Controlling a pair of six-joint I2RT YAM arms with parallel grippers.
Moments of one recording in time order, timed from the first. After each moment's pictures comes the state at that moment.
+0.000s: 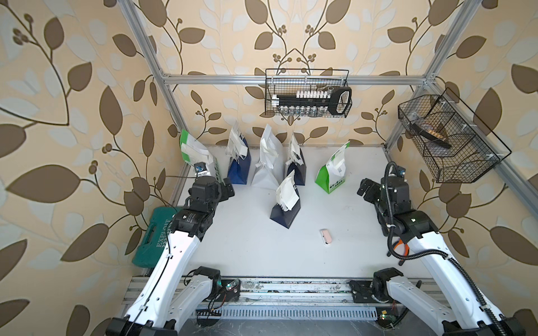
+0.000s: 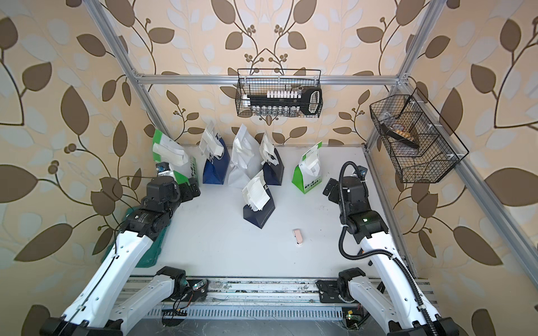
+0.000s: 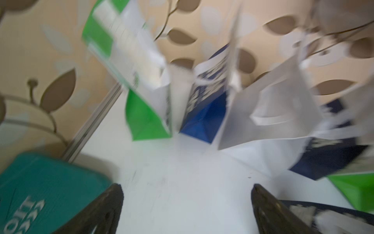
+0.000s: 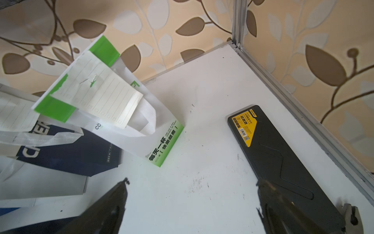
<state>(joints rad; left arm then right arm) -0.07 0.88 0.78 -0.50 -0.28 -0.40 0.18 0.92 0.87 -0.53 0.39 0.54</state>
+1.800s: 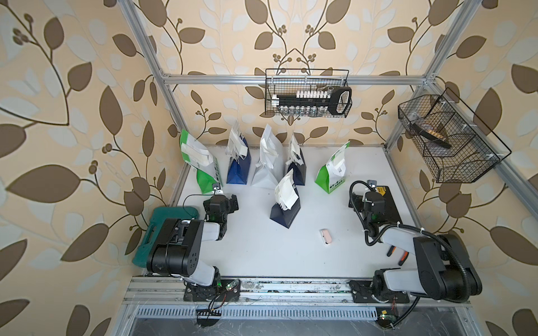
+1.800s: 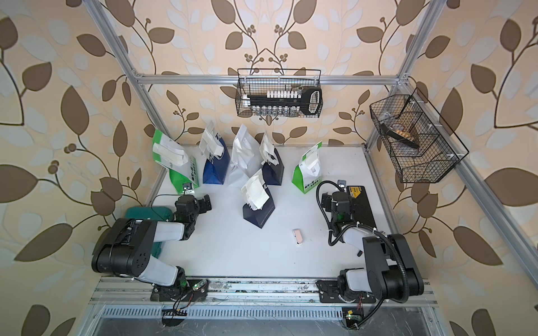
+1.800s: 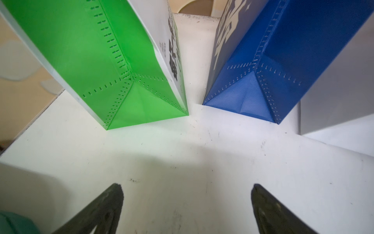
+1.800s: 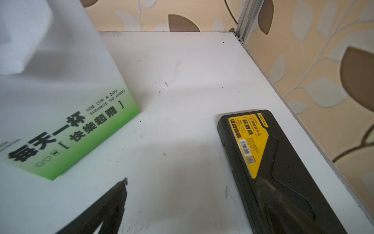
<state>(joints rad) -0.03 1.51 0.35 0.65 -0.24 -0.16 0.05 1.40 0.39 0.54 0.36 0.09</state>
